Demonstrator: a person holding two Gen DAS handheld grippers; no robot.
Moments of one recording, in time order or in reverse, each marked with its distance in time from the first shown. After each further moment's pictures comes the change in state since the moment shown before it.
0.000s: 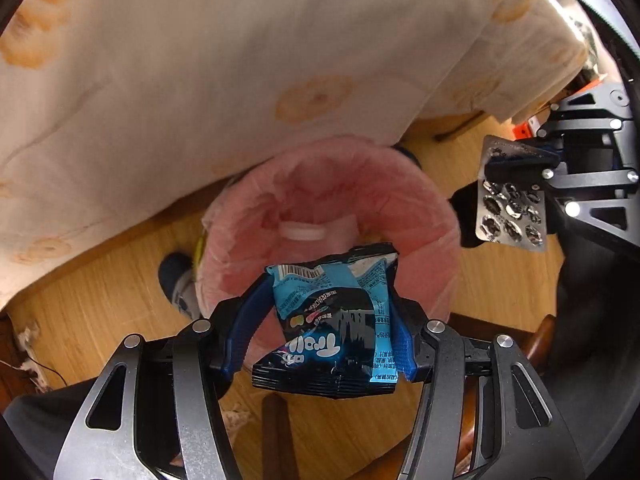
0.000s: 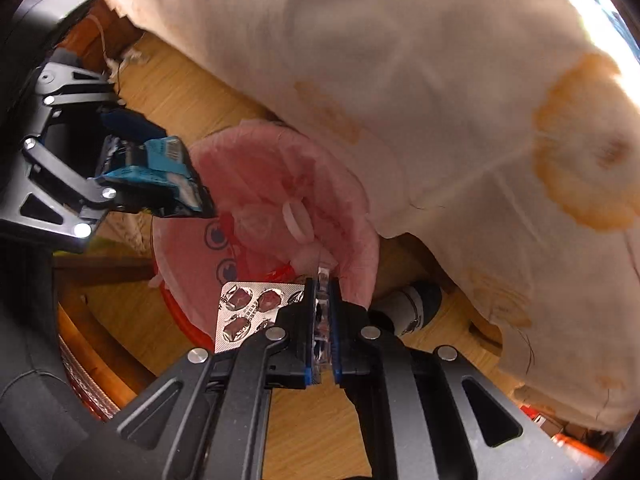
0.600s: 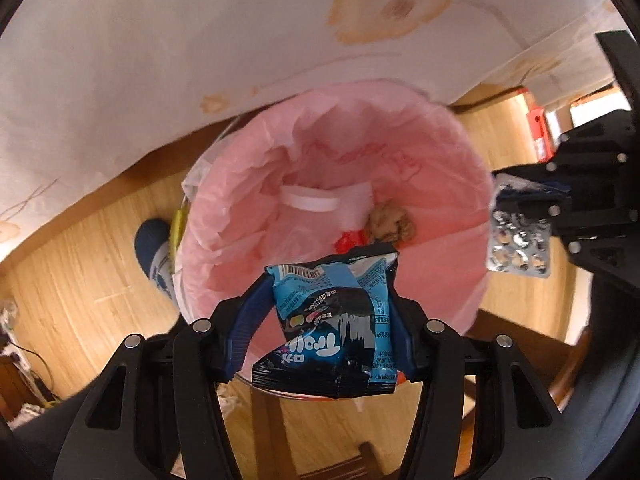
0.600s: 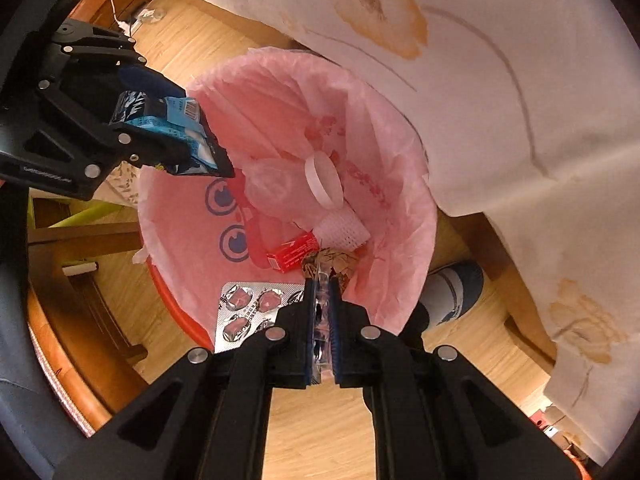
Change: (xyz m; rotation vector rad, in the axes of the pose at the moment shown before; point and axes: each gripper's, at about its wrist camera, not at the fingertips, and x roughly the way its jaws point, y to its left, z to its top) left arm 0.079 0.033 0.005 -0.053 0.154 -0.050; right arm 0.082 -0.001 -0.006 -0.028 0.146 0.114
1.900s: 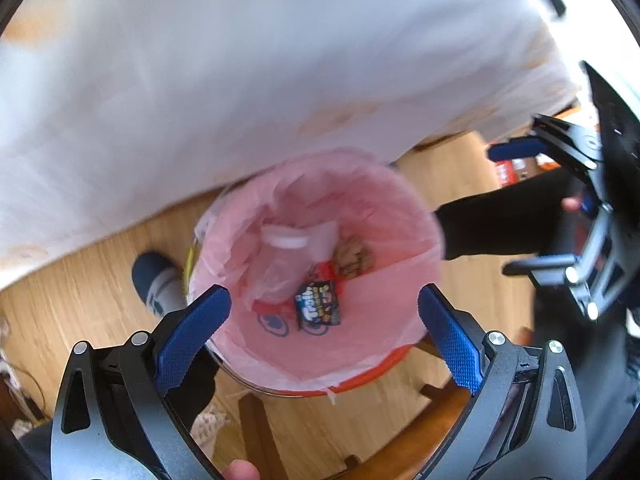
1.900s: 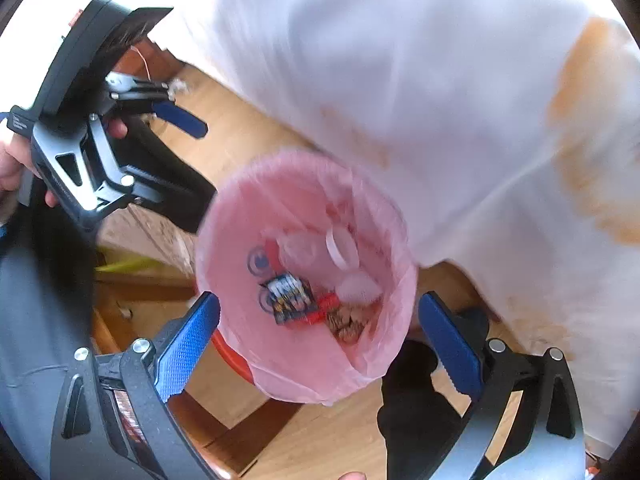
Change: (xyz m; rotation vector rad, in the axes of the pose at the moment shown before) left arm -0.090 0.001 -0.004 0.028 -0.174 -0.123; right arm -0.093 -0.012 -0.009 0.015 -0.293 0.104
